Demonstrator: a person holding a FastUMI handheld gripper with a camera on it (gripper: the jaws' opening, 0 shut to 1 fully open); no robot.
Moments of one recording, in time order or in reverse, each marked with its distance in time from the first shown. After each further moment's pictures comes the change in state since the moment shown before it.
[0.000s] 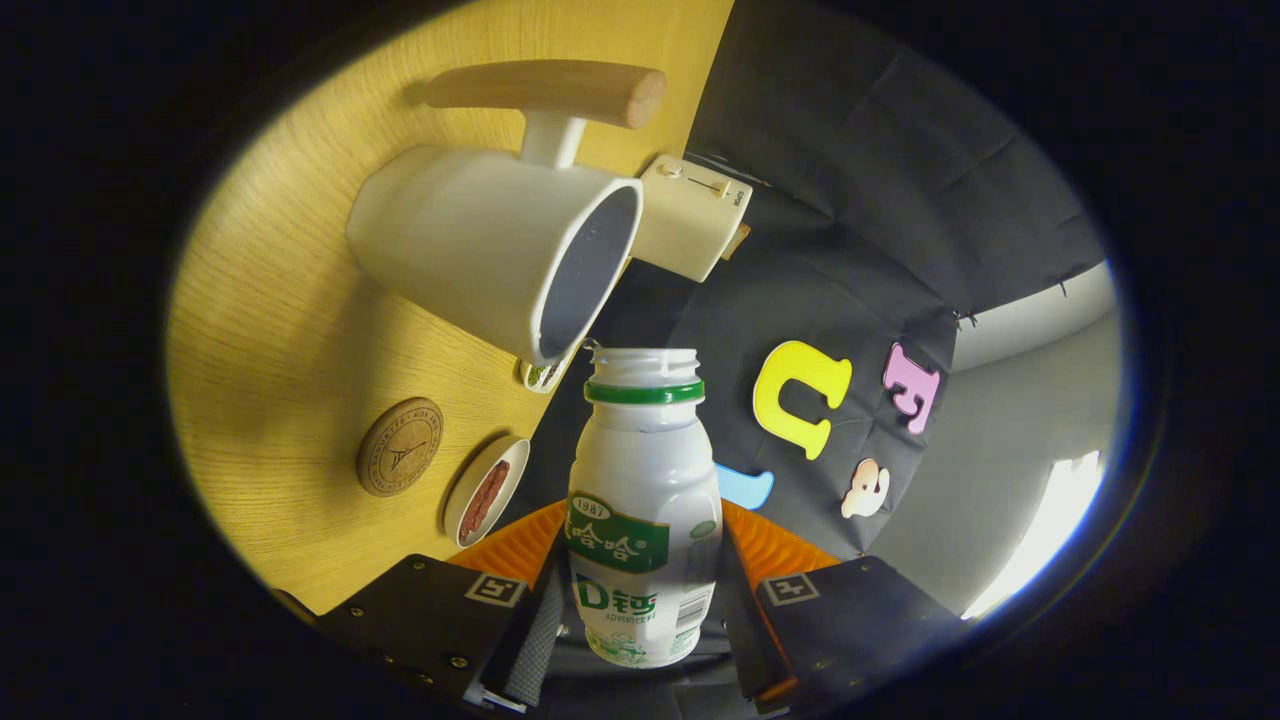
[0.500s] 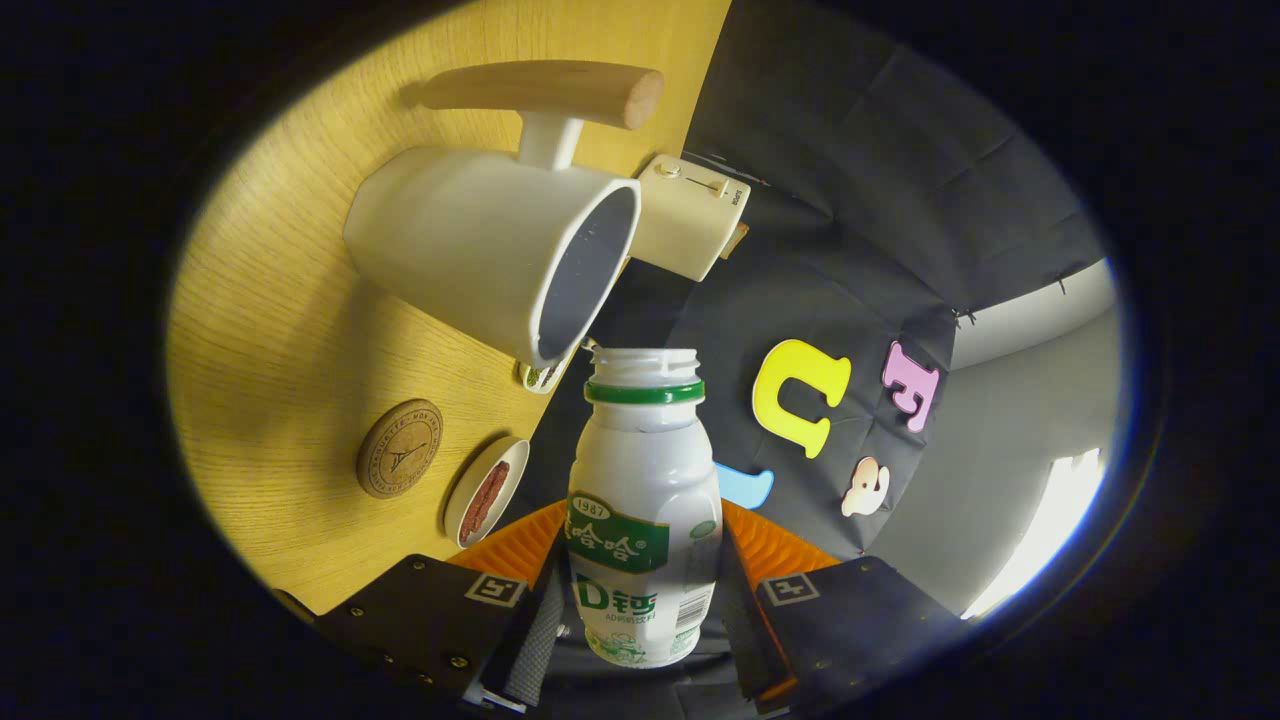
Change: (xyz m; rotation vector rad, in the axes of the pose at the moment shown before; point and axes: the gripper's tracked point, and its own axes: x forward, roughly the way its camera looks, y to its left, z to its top) arm 0.001 0.002 -0.001 0.019 0.005 0.000
